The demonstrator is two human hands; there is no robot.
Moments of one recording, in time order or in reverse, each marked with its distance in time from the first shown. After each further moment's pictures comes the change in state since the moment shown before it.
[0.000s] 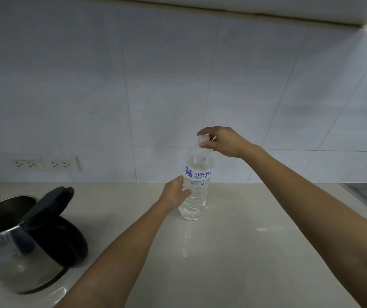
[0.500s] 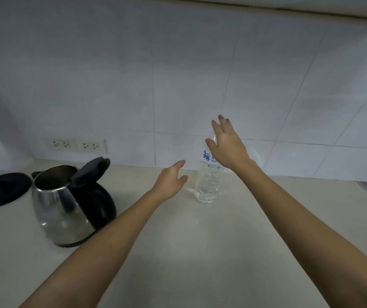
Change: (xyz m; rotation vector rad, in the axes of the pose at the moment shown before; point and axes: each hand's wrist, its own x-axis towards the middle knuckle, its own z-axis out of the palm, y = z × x) left_hand -0.087 0.001 -0.057 0.189 0.129 0.148; right_hand -0.055 -0.055 0.058 -0.142 0.254 0.026
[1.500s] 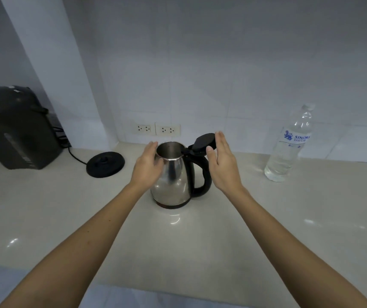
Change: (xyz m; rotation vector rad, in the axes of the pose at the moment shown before) left_hand -0.171 -0.150 -0.233 0.079 0.345 -0.118; right_hand -0.113 -0.257 0.120 0.565 0.091 0.036
